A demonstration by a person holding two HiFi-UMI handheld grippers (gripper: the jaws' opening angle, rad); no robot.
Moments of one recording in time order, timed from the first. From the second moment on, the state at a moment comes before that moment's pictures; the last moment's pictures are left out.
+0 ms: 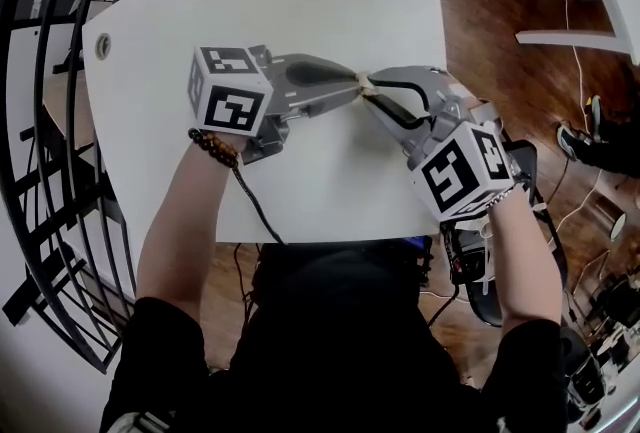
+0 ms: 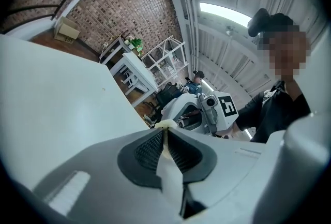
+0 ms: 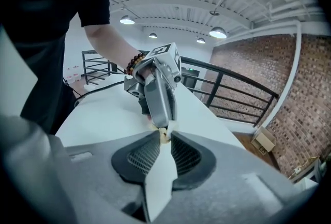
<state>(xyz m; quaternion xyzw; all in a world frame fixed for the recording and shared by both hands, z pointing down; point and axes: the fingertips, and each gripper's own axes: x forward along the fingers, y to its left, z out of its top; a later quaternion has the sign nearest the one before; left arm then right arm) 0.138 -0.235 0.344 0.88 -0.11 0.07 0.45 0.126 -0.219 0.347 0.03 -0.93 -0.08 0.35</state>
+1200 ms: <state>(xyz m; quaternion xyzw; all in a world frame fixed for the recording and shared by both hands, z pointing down) 0.068 -0.258 0.356 0.87 -0.26 0.09 0.41 0.199 -0.260 0.420 0.12 -0.86 -0.04 0.49</state>
